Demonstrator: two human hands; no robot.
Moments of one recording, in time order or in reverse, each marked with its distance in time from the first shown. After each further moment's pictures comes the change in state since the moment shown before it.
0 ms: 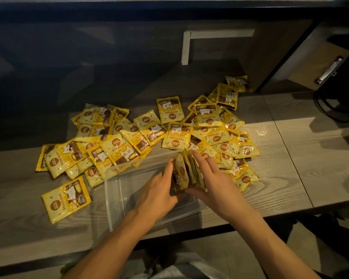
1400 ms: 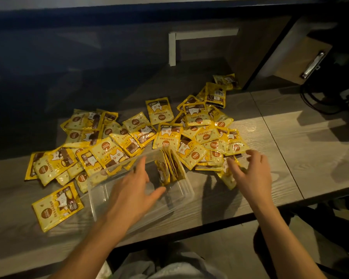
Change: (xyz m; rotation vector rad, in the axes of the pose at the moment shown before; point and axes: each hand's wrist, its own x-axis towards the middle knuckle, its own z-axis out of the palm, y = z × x) left_hand -0.023 0.009 -0.056 0.084 0.087 -0.092; right_hand -0.020 0.081 -0.012 0.146 0.398 0.715
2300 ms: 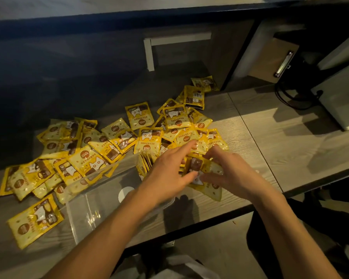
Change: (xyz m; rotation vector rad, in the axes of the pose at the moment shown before) left_hand 0.039 0.102 0.017 -0.236 -0.151 0.461; right_hand 0.002 -0.032 -0.066 0.026 -0.479 -0.459
